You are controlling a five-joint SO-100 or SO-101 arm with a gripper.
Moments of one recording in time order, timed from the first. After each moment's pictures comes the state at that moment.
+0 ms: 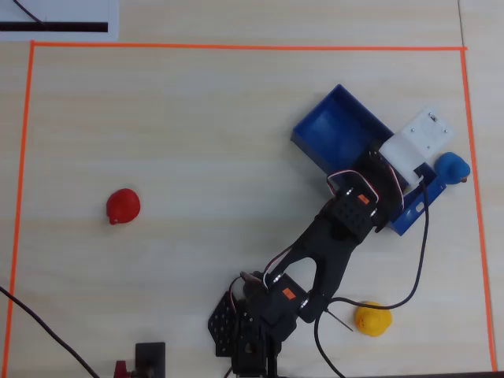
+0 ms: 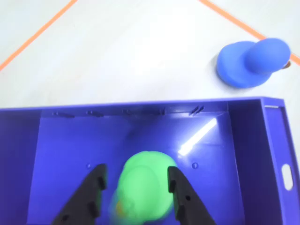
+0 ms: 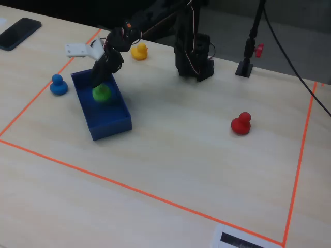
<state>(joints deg) 47.5 101.4 118.5 21.2 -82.2</state>
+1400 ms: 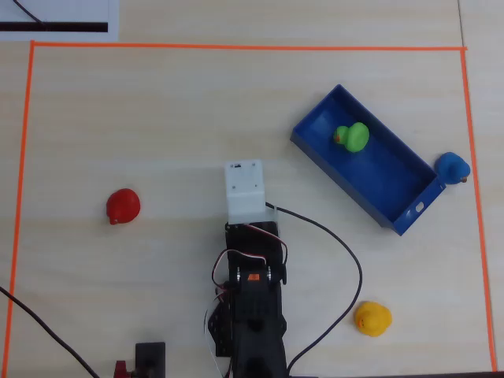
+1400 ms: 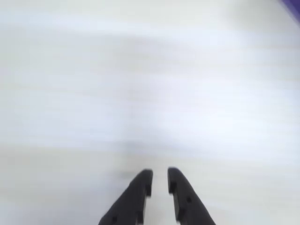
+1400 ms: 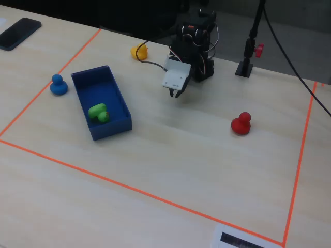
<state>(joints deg) 2.7 188.8 174.3 67.9 -92.9</state>
